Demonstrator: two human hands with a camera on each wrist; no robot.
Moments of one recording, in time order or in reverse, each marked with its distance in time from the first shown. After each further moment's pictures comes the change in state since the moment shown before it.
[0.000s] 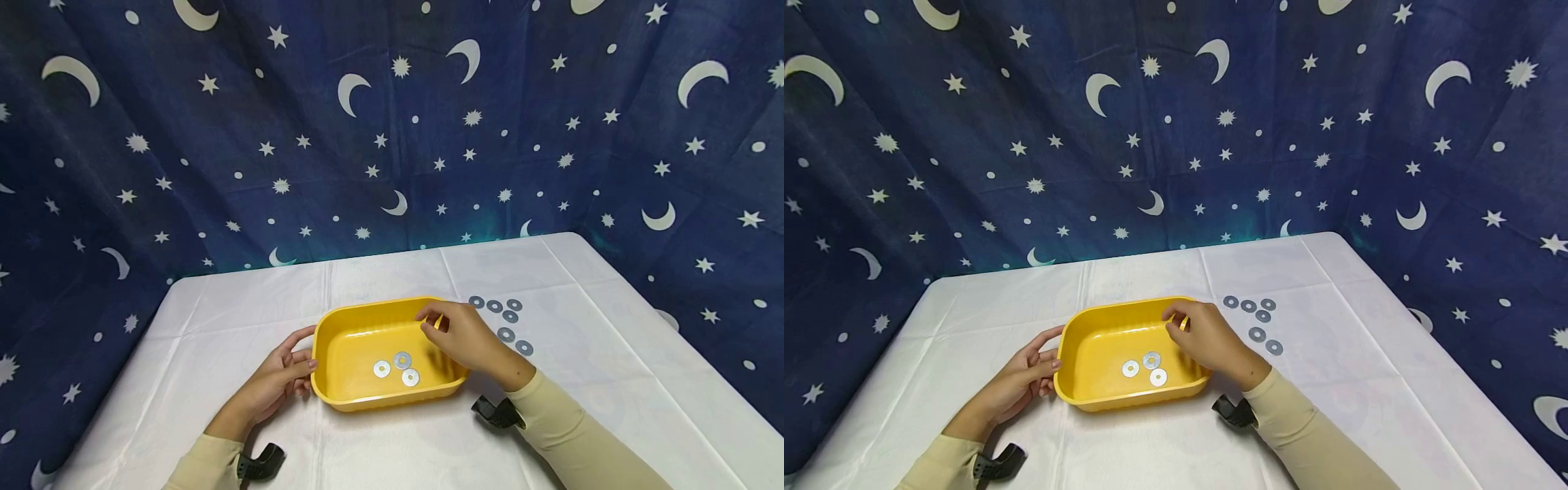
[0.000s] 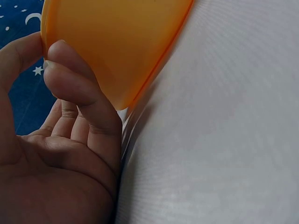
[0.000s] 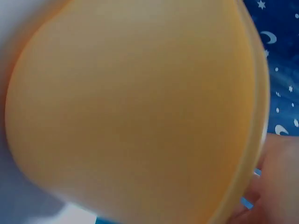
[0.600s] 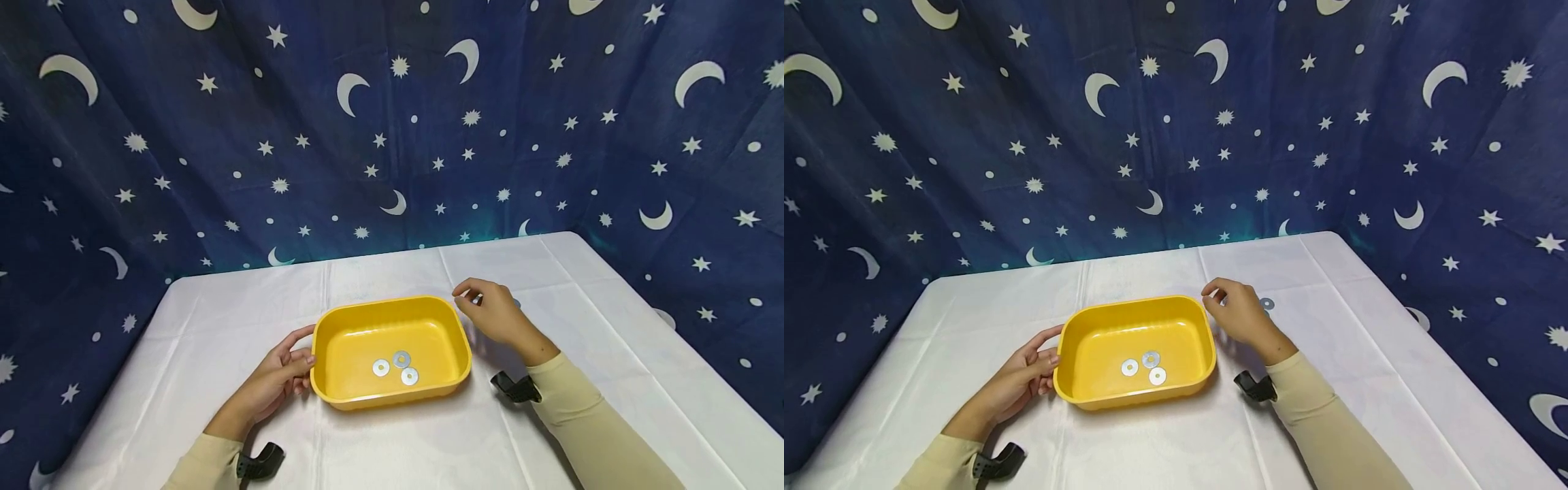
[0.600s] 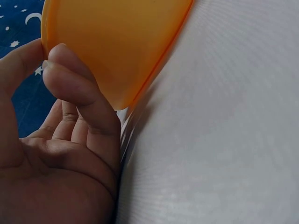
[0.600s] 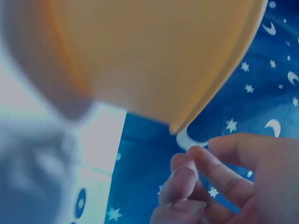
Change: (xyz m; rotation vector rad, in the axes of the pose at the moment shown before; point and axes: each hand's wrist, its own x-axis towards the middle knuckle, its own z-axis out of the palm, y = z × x) left_hand -0.001 -0.001 0.000 0.000 0.014 -0.004; right_hand 0.008 0.044 -0.040 -0.066 0.072 0.166
